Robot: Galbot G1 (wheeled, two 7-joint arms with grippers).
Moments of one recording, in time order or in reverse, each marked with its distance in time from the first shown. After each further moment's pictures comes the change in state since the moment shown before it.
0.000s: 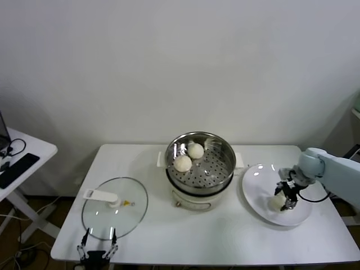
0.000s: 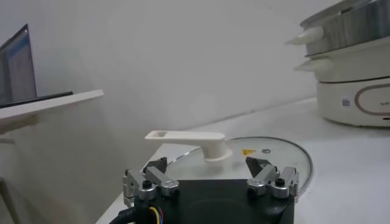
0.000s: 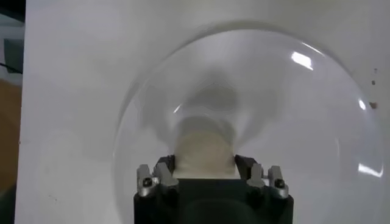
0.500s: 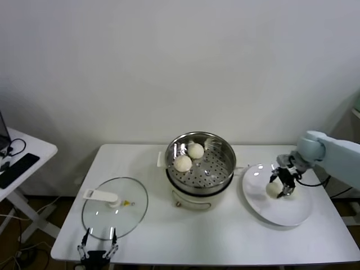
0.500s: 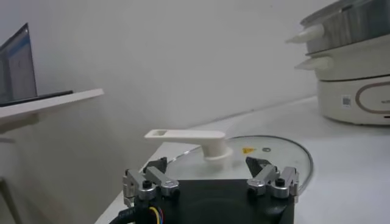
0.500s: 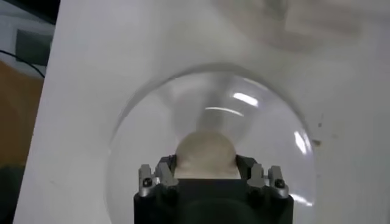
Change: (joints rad) left arm -0.006 -0.001 0.001 0.009 0.005 -0.001 -0.005; right arm 0.299 0.025 -0.193 0.072 0.056 0.117 -0.065
